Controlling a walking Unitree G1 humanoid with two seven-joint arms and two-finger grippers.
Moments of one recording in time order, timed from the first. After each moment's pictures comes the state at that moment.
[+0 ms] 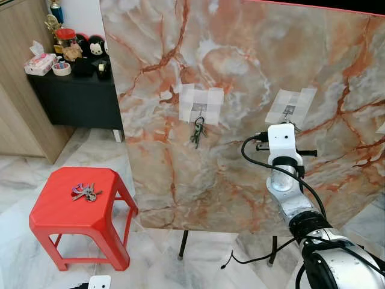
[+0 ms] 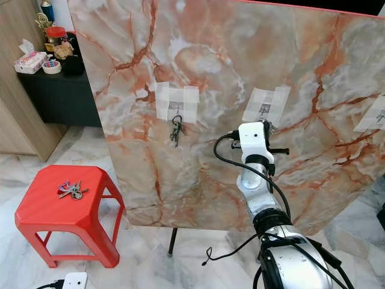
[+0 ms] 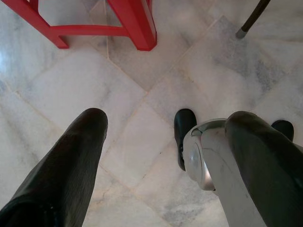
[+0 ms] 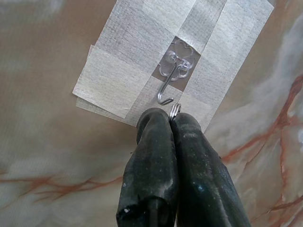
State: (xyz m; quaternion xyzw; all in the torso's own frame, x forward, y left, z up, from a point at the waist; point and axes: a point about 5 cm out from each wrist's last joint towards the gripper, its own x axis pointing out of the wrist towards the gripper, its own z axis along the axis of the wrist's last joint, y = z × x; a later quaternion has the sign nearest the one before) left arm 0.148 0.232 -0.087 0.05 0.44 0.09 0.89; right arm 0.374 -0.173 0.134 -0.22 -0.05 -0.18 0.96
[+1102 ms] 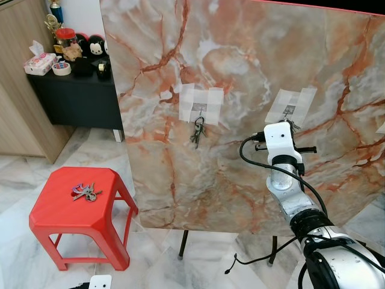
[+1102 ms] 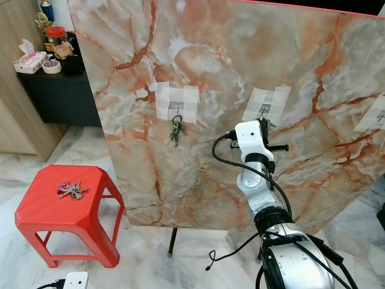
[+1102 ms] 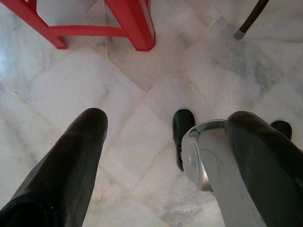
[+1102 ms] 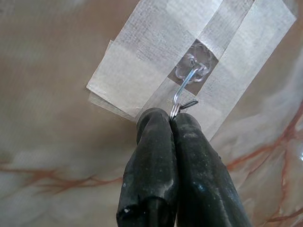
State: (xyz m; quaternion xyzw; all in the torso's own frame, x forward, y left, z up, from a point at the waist) left arm 0.149 0.230 -0.087 0.05 0.44 0.09 0.89; right arm 0.377 -0.173 0.134 -0.26 -0.03 -0.16 0.95
